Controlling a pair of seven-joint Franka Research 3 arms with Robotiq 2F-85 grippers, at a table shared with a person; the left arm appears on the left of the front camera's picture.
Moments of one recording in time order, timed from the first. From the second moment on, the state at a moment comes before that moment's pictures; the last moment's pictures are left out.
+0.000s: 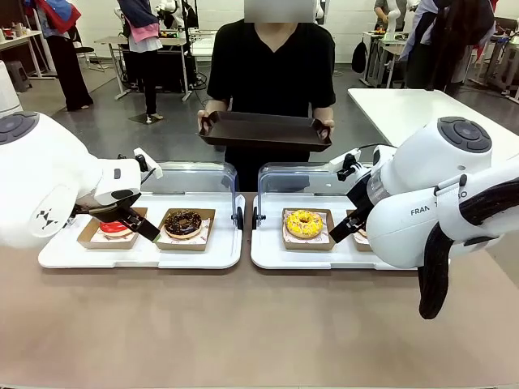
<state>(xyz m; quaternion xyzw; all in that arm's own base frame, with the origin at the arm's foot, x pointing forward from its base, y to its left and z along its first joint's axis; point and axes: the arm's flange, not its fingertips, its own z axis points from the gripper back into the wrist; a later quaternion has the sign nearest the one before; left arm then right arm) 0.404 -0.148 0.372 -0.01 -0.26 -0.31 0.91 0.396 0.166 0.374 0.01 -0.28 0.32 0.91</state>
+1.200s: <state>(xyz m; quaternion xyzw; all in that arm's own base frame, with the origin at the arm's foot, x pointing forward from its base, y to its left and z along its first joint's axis) 0.365 -0.165 0.593 0.09 -0.29 -0.35 0.89 0.356 0.187 0.587 -0.03 -0.32 0.35 0.88</state>
